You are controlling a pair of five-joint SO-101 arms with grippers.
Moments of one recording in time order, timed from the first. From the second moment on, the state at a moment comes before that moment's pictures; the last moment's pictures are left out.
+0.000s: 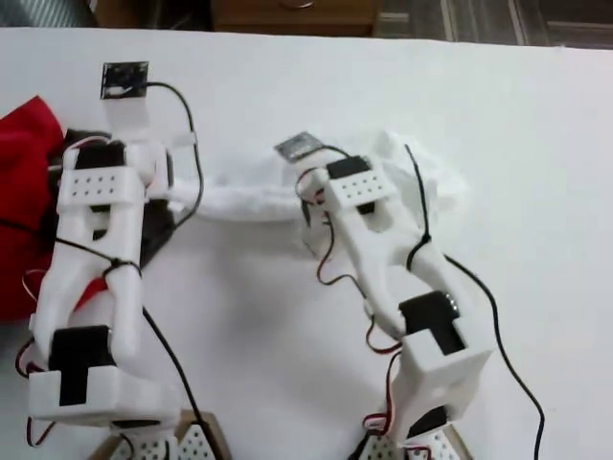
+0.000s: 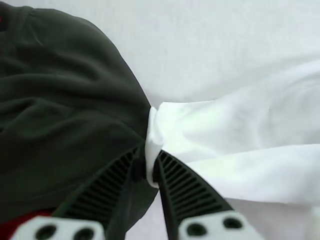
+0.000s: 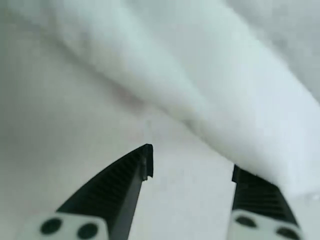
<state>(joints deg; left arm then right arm) -13.6 -1.4 13.8 58.9 1.3 -22.2 15.2 8.0 73.4 15.8</state>
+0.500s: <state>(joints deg) -13.6 -1.4 13.8 58.9 1.3 -18.6 25.2 6.0 67.9 15.7</state>
